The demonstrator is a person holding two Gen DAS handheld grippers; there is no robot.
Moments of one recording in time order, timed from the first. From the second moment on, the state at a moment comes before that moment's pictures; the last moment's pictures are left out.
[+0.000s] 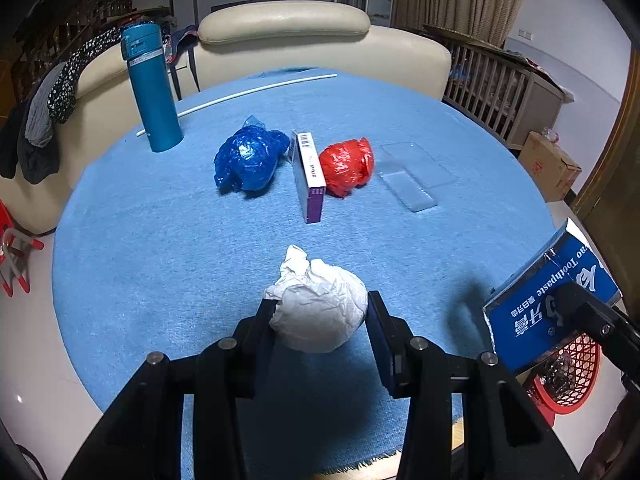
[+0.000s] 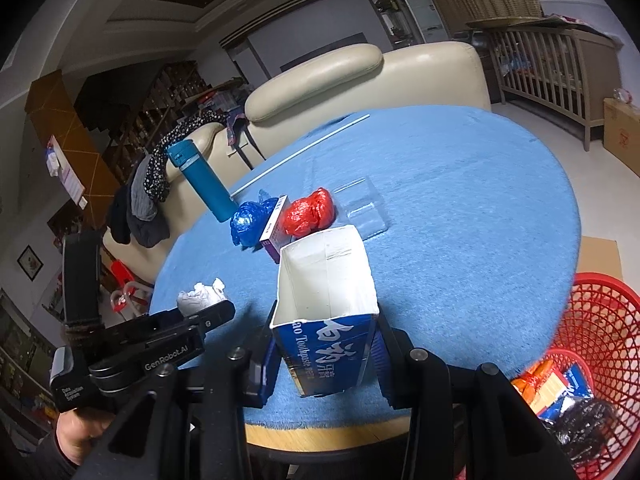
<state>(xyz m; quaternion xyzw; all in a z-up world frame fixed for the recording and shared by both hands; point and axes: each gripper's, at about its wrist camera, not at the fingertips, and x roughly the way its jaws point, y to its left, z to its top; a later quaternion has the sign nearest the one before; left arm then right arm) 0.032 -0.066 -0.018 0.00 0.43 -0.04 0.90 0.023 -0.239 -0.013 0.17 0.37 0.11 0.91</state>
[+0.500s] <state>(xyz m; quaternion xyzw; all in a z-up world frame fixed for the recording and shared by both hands) 0.014 -0.093 -0.010 0.03 0.42 -0.07 0.91 -0.003 -0.264 -0.002 0.19 0.34 0.08 0.92</state>
